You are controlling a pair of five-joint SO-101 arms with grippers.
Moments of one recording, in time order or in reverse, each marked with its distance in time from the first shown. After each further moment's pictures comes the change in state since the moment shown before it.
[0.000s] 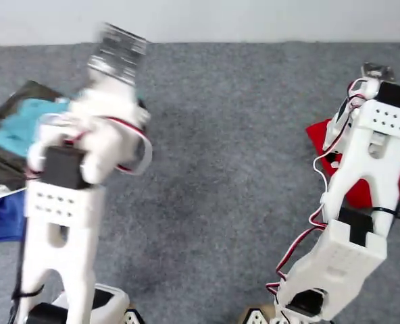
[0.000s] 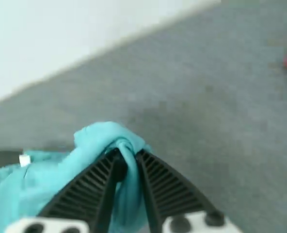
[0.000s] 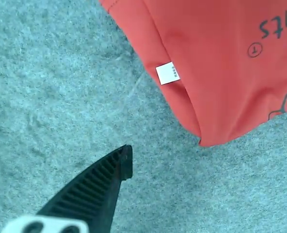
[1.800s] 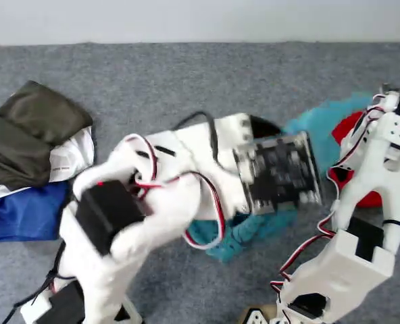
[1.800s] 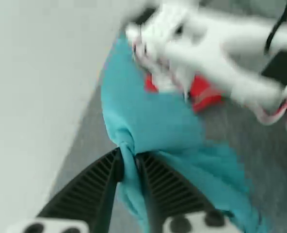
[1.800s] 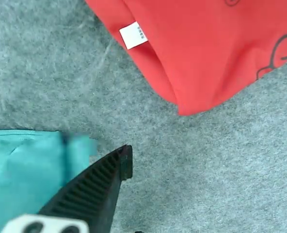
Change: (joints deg) left arm 32.1 14.0 -43.6 22.0 -20.2; right arm 5.9 -4.3 9.9 -0.2 0.1
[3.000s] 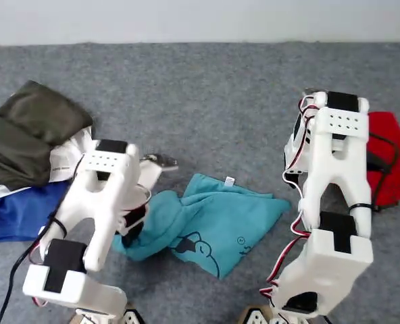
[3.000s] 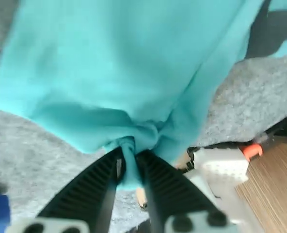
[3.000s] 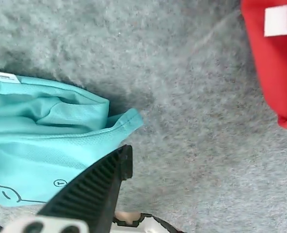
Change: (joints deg) left arm -40.9 14.3 65.1 1.3 1.7; right arm -16.6 0.0 8.1 0.2 1.7
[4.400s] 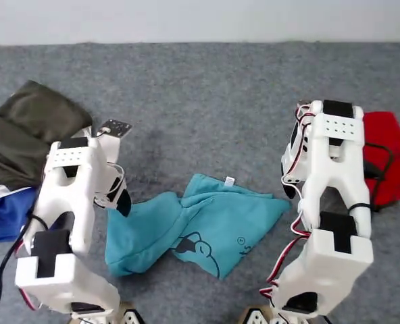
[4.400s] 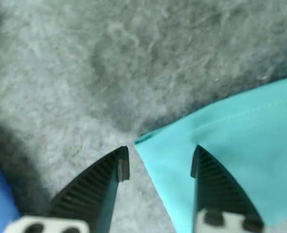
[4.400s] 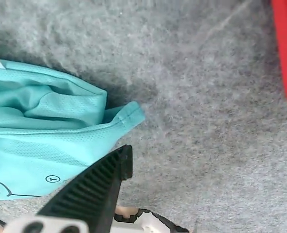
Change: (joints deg) left arm -14.1 5.0 -1.7 -23.1 7.6; right arm 0.0 0.0 6.5 -2.7 0.8
